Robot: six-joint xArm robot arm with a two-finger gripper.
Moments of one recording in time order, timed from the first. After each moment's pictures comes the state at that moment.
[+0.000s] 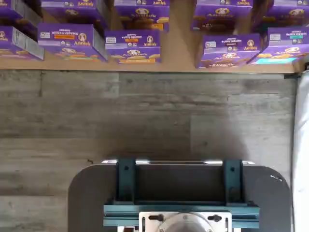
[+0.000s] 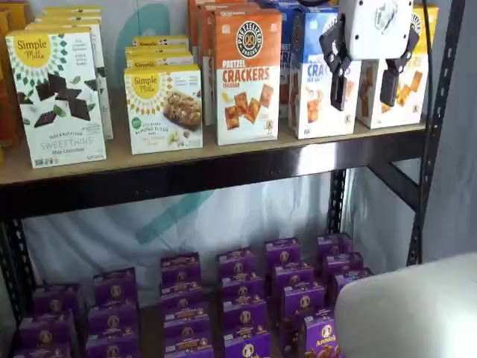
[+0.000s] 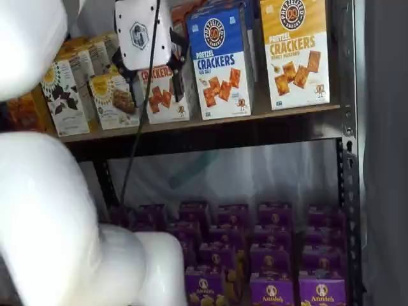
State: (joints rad) arm 0.01 -0.84 -1.15 0.04 2.00 0.03
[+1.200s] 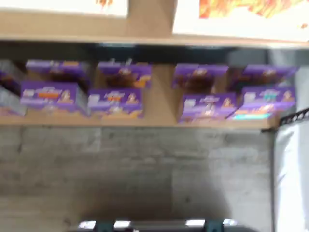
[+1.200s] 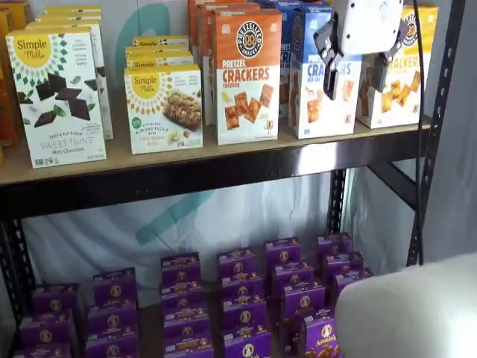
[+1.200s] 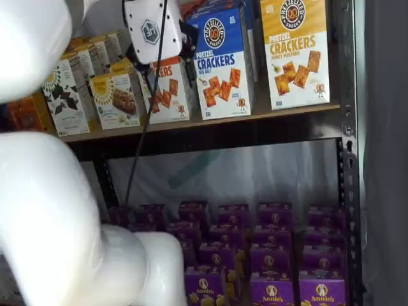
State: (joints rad) arm 0.03 -0.84 -1.11 -0.04 1.78 0.03
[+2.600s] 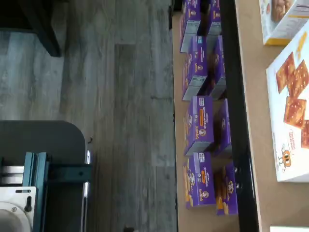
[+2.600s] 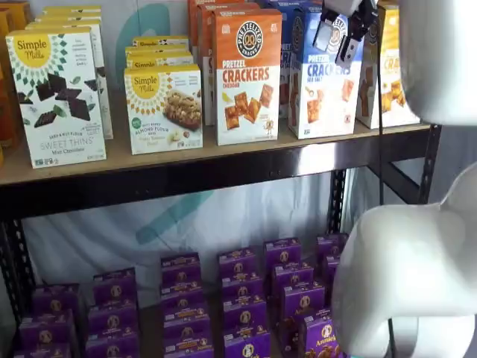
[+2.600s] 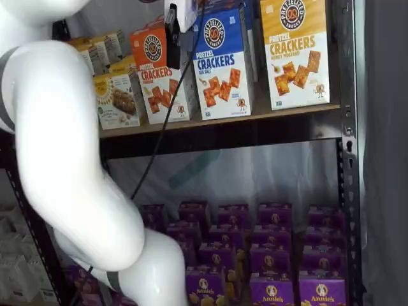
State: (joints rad) arm -0.32 -0.47 -1.43 0.37 1.90 -1.75
